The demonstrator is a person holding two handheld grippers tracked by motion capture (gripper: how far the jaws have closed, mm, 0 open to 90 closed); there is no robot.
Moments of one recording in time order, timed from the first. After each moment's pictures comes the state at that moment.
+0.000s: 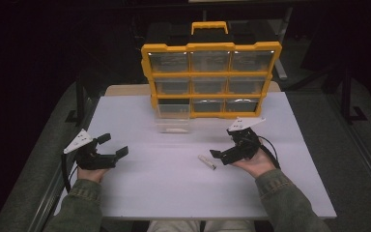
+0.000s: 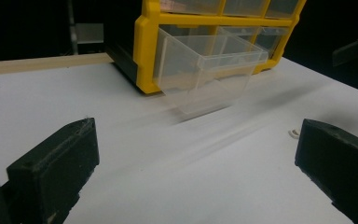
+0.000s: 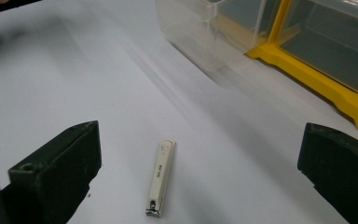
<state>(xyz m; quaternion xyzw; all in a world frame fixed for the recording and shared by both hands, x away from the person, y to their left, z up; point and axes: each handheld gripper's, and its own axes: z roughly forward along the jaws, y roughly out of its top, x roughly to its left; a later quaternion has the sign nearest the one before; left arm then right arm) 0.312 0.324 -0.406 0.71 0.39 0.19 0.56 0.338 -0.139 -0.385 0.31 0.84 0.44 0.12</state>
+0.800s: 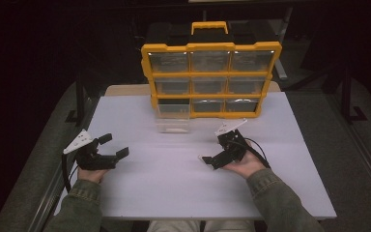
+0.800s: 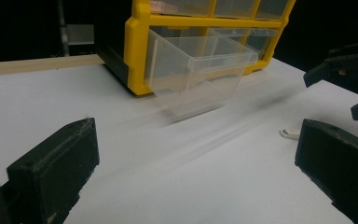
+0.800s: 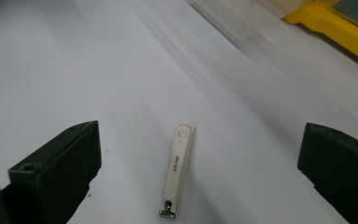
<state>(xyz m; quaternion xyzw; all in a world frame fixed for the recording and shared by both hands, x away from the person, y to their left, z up) 0.311 0.324 -0.405 0.71 0.38 0.18 0.57 0.347 -0.111 -0.406 0.30 0.87 0.38 0.08</state>
